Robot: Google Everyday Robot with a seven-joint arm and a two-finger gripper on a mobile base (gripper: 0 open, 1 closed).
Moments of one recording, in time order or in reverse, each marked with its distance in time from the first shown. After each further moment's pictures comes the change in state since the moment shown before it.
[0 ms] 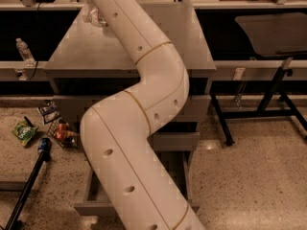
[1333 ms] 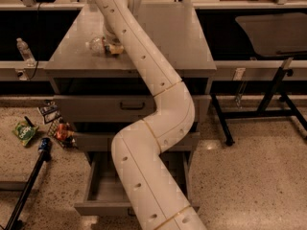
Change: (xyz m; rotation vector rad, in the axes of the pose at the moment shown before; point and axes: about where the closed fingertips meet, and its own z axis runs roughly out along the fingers) arm -0.041 0.051 0.110 -0.032 -0.256 0.319
